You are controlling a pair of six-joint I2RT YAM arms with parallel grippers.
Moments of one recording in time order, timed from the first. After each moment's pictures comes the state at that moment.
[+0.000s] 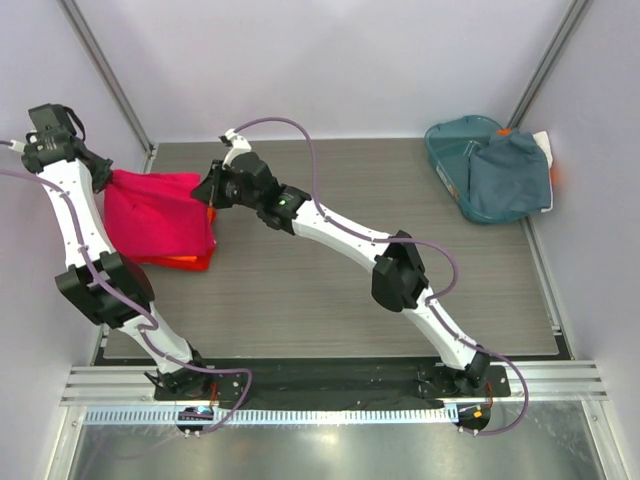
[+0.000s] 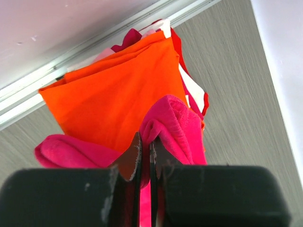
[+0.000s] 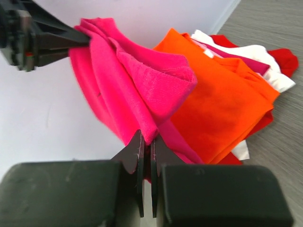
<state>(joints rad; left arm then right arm) 0.48 1.77 2.02 -1.11 -0.12 -0.63 0.97 2.38 2.34 -0.11 -0.06 0.71</state>
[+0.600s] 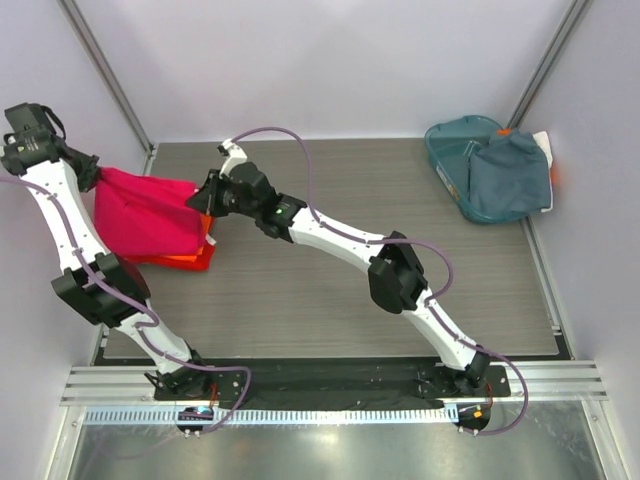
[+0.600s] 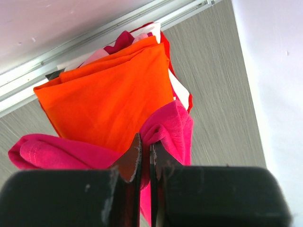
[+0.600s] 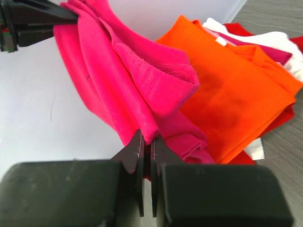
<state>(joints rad) 0.54 1.81 2.13 -1.16 -0.02 -0.68 0.97 2.41 2.27 0.01 -0.10 0.75</state>
